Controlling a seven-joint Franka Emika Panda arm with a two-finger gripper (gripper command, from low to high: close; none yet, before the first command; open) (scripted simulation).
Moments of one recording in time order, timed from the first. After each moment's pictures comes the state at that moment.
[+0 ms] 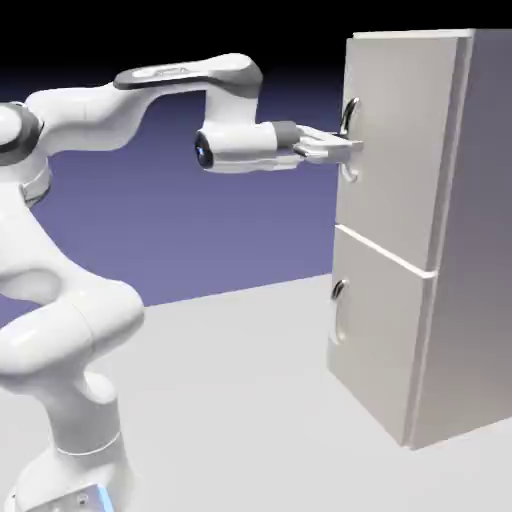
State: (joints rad) arm -0.99 -0.86 1.05 -2.18 2.69 2.99 1.96
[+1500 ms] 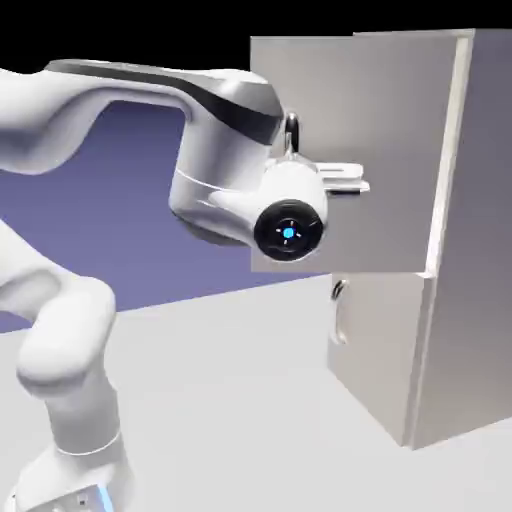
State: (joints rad) arm -0.30 -0.60 -0.47 -2.42 1.23 1.34 2.06
